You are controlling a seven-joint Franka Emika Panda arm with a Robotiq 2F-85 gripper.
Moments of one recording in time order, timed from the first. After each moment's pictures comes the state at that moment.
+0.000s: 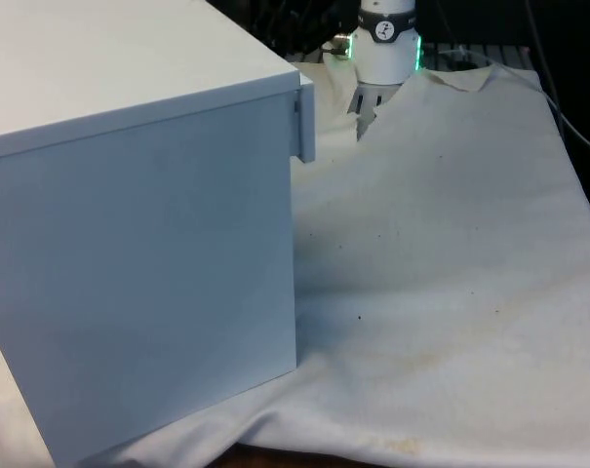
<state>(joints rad) 0.63 0.28 -0.76 -1.98 -0.39 2.62 -0.46</state>
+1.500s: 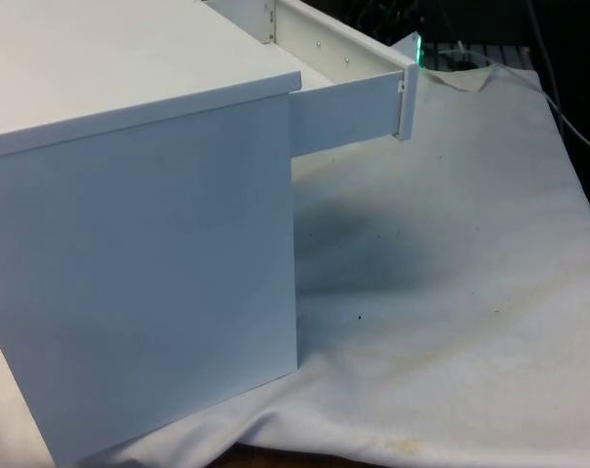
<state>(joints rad) 0.65 0.06 -0.59 -2.18 -0.80 2.55 0.01</state>
